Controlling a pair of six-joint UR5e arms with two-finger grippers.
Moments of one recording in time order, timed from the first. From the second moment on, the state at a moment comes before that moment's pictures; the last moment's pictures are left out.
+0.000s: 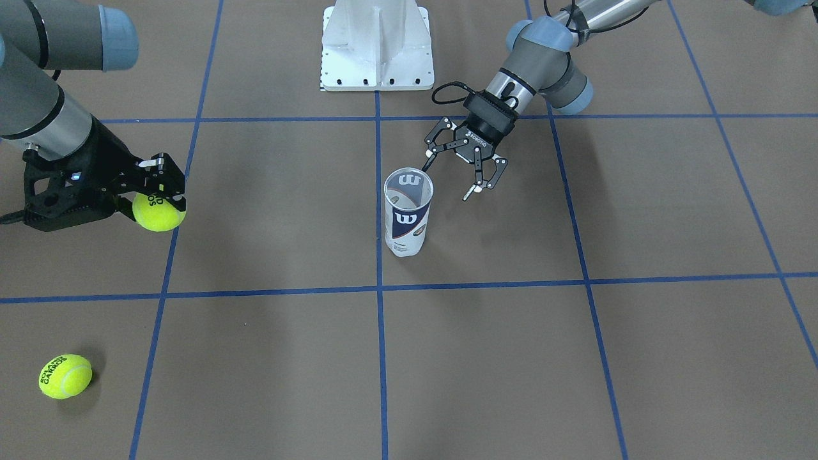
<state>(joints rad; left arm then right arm) -0.34 -1.92 -1.59 -2.79 -1.25 -0.68 1.00 -1.12 1.87 -1.66 2.29 0.72</state>
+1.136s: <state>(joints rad) -0.32 -2.01 -1.51 -2.80 -1.23 -0.65 0.98 -1.06 1.90 -1.66 2.33 0.83</state>
